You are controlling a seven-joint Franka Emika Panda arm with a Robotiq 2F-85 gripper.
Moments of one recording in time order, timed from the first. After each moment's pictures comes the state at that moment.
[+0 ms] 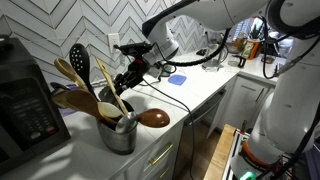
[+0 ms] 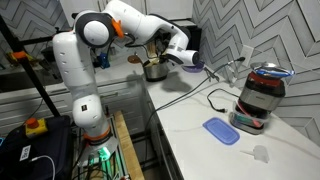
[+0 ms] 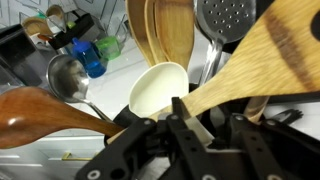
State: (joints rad) arm 0.03 0.07 0.03 -2.09 1.26 1.68 1.25
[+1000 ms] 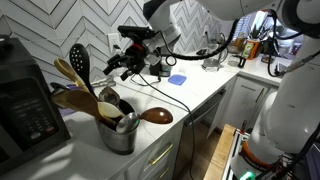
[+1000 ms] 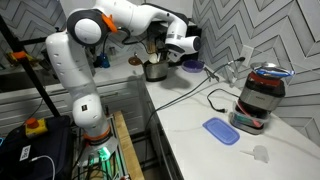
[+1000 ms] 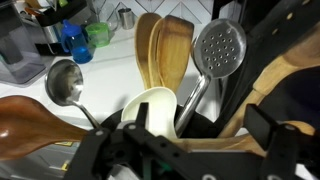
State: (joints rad) arm 0.03 0.00 0.03 -2.02 1.21 1.70 1.17
